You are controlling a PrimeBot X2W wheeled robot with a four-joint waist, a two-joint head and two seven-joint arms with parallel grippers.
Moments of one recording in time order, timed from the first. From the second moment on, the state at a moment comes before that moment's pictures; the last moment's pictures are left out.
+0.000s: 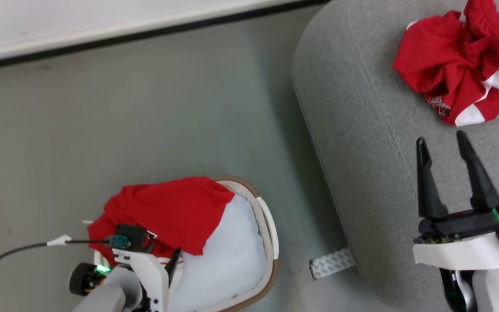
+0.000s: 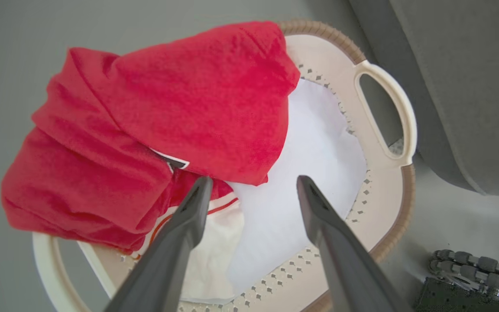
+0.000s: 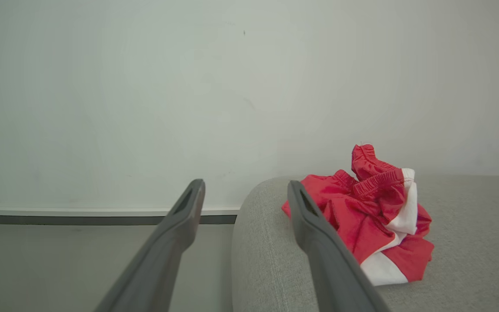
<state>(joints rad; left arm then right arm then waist) -0.57 0.23 -0.64 0.99 -0.56 -0.13 -0.09 -0.27 -0.05 0.06 0.03 0.19 0.13 -0.26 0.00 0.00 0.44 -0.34</state>
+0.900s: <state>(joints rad) -0.86 0.36 -1.13 1.25 -0.25 -0.10 0.03 -0.36 -0.05 0.07 -0.08 0.34 0.13 -0.26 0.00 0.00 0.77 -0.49</state>
